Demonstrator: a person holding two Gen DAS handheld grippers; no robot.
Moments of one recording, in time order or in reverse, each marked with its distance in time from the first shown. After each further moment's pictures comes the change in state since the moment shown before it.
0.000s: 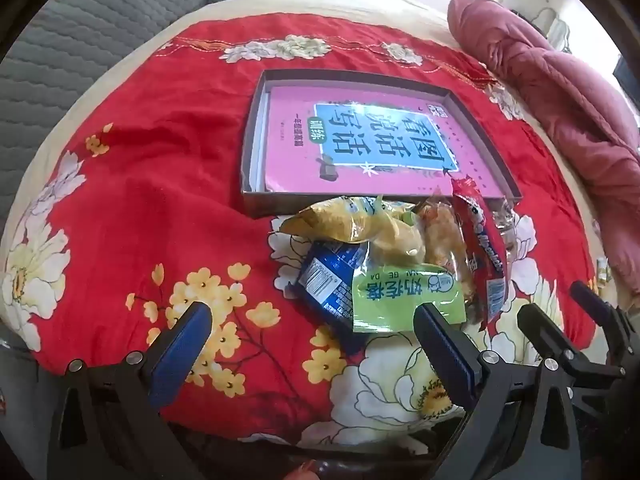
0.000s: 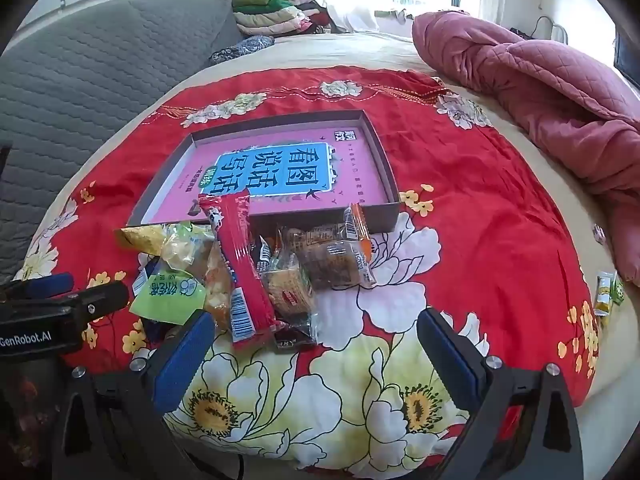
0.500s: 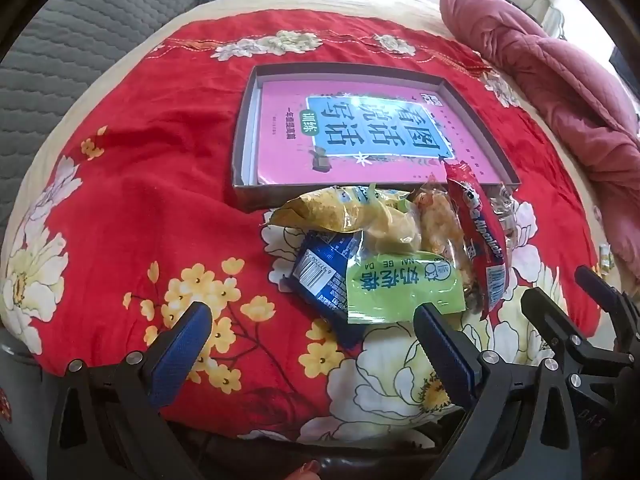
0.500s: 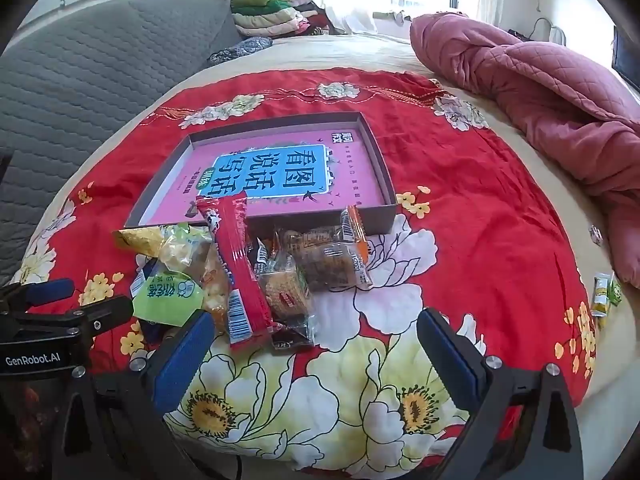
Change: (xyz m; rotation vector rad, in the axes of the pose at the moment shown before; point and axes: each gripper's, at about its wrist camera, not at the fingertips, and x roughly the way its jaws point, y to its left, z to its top) left arm 0.004 -0.010 -0.006 0.038 0.026 0.019; right arm -0.002 -0.001 0.001 -0.008 -0.008 -0.016
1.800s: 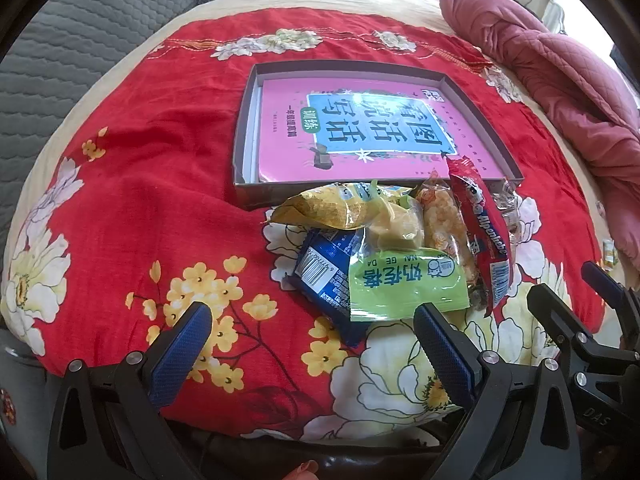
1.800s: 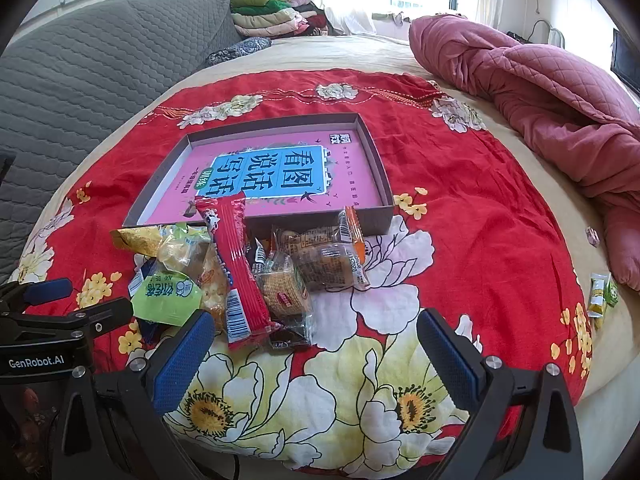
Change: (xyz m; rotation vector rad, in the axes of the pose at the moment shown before) left arm 0.002 0.002 0.000 0.012 0.007 0.010; right arm -0.002 -0.002 0.001 -0.001 -0.004 -0.005
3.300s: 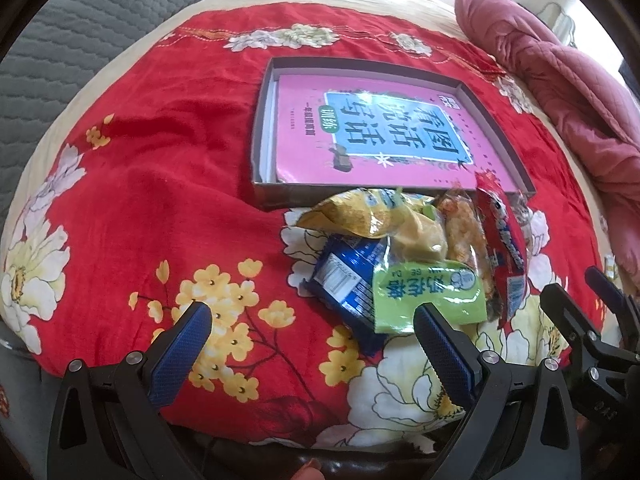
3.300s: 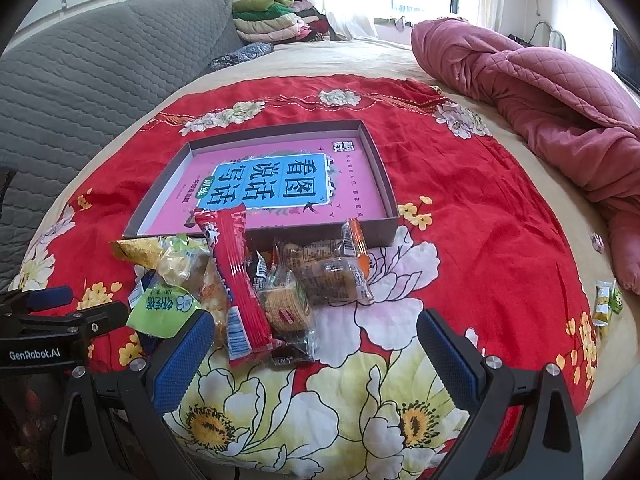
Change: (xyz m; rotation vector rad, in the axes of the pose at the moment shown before) left arm 0.006 0.018 0.007 -0.054 0.011 -0.011; right arm 0.005 0.002 0.007 -0.002 -0.027 0.006
